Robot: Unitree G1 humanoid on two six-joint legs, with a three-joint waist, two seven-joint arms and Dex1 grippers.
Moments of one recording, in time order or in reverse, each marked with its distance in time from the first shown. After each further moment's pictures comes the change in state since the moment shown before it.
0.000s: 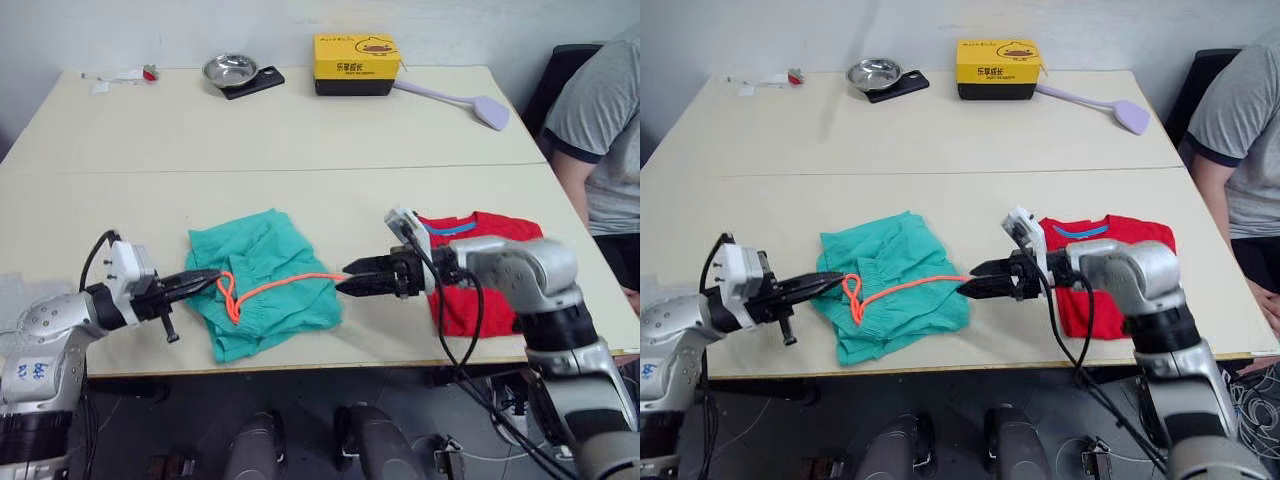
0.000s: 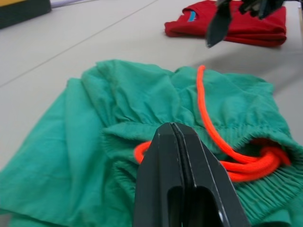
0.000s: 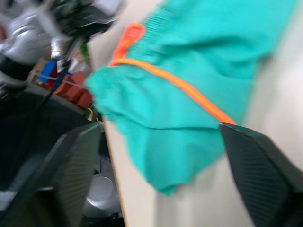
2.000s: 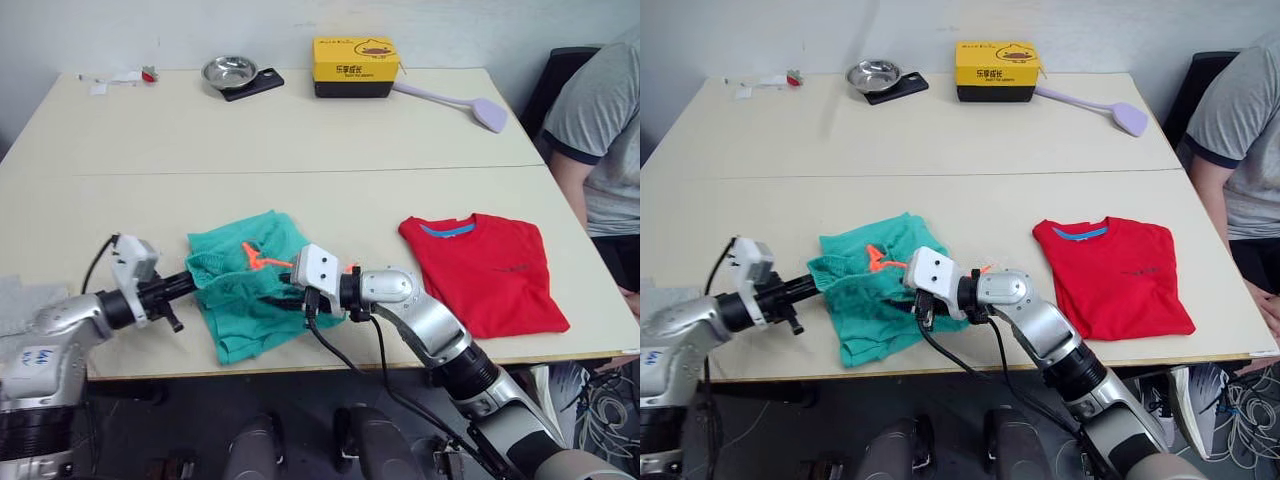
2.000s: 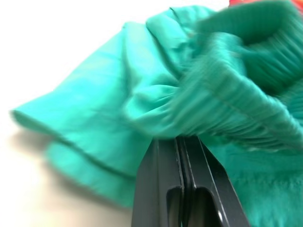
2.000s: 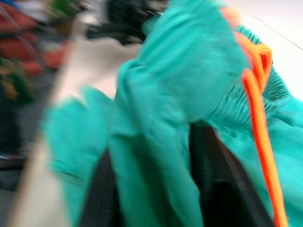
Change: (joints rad) left arm -0.070 0.047 0.065 0.027 -0.022 0.366 0.141; right arm 0.226 0.216 0.309 -0.240 -0.406 -0.936 0.078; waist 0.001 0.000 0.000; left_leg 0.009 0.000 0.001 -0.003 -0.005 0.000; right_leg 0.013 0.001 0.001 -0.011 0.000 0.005
